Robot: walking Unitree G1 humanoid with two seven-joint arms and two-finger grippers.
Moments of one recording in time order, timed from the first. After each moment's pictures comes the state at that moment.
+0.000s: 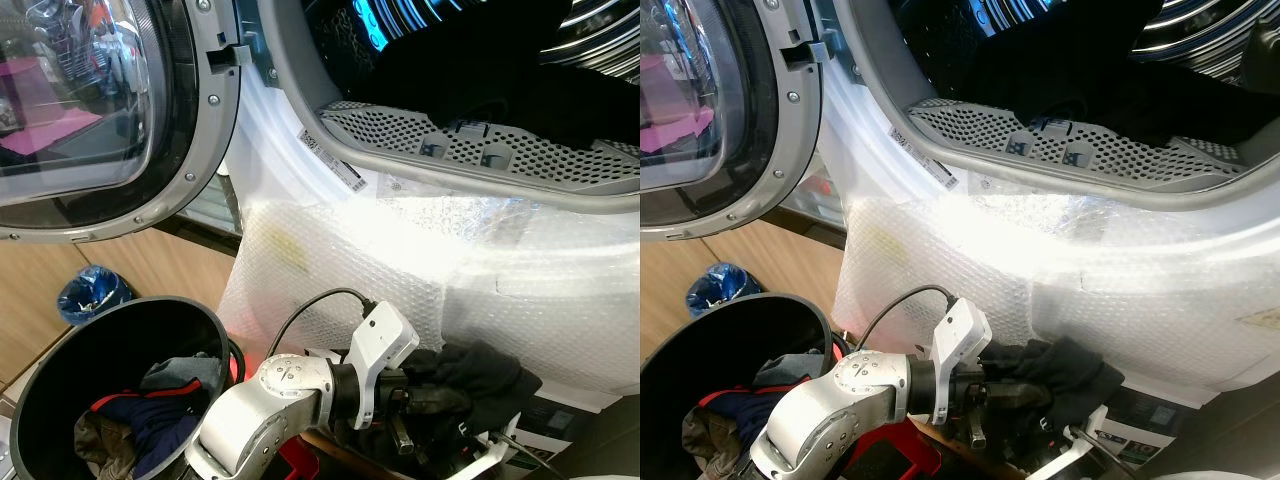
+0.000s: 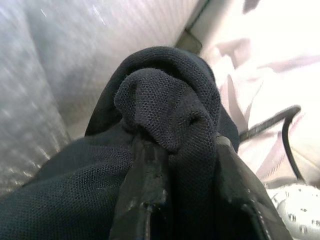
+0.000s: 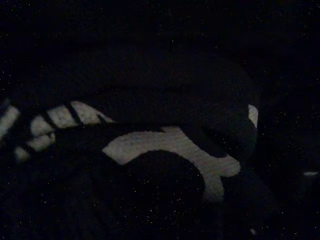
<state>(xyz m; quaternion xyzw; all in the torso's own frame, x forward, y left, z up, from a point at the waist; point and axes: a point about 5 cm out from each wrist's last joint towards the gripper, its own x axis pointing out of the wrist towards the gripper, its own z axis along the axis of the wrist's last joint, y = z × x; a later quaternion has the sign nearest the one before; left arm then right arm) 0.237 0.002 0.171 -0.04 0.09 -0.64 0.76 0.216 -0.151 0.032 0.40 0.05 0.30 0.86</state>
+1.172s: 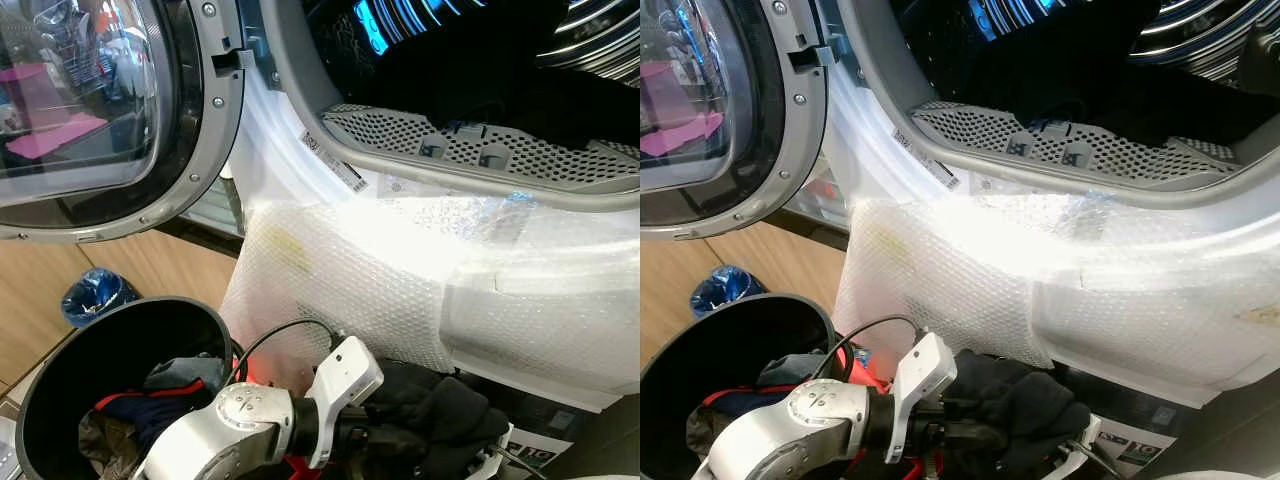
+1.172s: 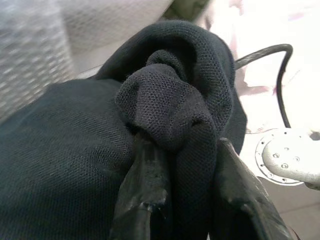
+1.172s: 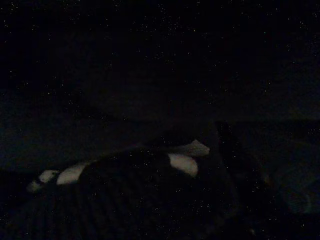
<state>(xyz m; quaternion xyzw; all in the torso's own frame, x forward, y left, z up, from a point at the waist) 0.210 0.046 0.153 -0.03 0.17 -0.61 0.77 0.207 -0.144 0.024 0.41 0.06 0.30 0.85</state>
